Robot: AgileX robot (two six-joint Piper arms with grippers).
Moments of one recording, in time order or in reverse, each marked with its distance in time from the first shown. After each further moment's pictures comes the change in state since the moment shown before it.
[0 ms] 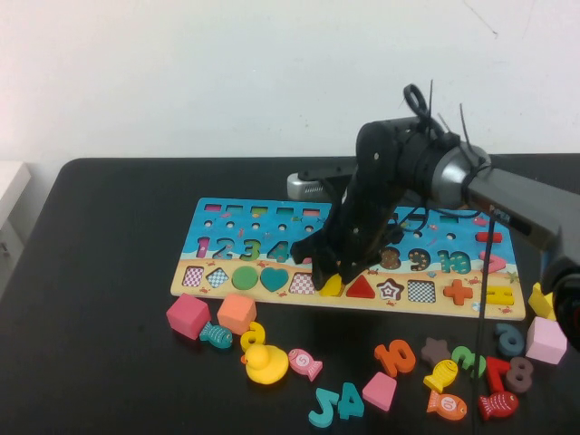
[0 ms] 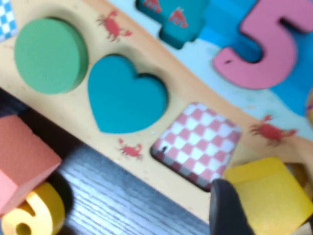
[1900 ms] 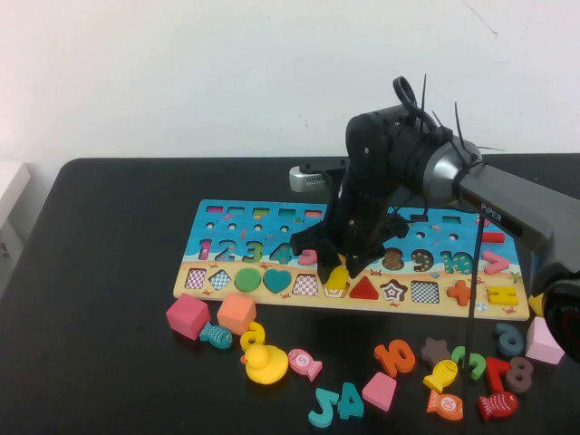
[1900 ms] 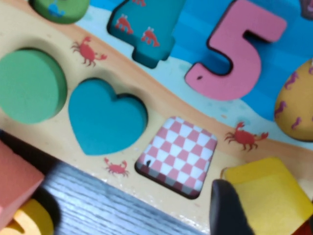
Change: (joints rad) right arm 0.016 0.024 -0.095 -0.092 0.092 0.153; left arm 0.000 0.000 0.000 0.000 0.000 -0.002
